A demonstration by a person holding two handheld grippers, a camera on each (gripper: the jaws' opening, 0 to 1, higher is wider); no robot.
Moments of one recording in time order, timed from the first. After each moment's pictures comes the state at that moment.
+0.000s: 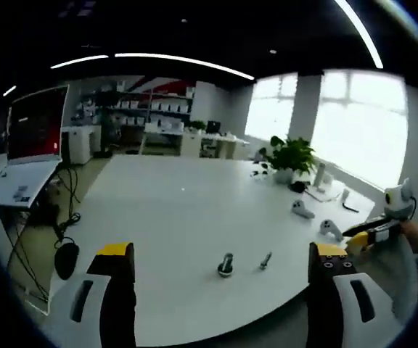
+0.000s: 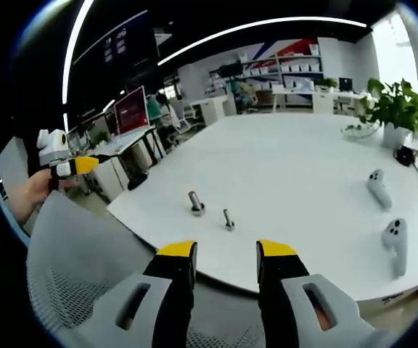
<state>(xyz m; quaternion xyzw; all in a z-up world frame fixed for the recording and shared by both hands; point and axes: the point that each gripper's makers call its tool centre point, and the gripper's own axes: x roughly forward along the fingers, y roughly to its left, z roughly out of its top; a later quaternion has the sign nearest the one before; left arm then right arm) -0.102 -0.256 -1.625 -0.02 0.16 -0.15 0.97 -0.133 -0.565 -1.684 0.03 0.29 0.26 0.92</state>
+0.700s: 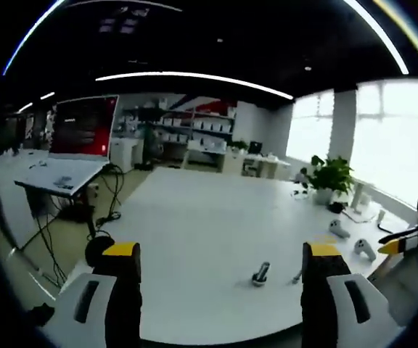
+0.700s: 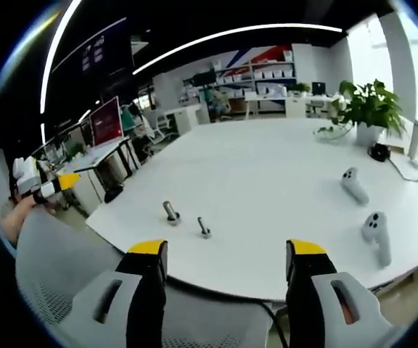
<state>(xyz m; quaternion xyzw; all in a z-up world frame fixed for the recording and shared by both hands) -0.113 -0.215 -1.634 -0.10 0.11 -0.06 0.99 -0.124 -0.588 -1.683 0.04 0.28 0.18 0.94</state>
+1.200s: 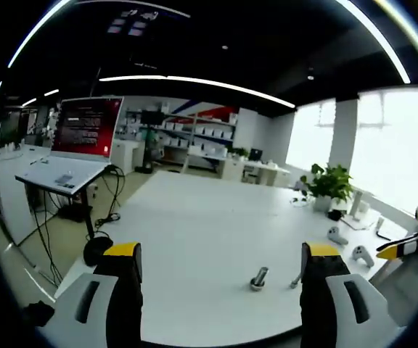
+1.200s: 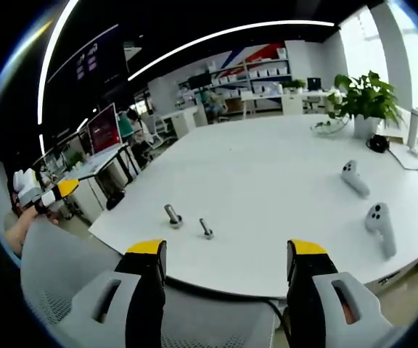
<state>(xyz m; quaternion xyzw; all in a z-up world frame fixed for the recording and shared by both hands) -0.114 -0.219 -1.634 -0.09 0.11 -0.07 0.99 -0.125 -0.588 -1.683 0.07 0.28 0.18 0.94</state>
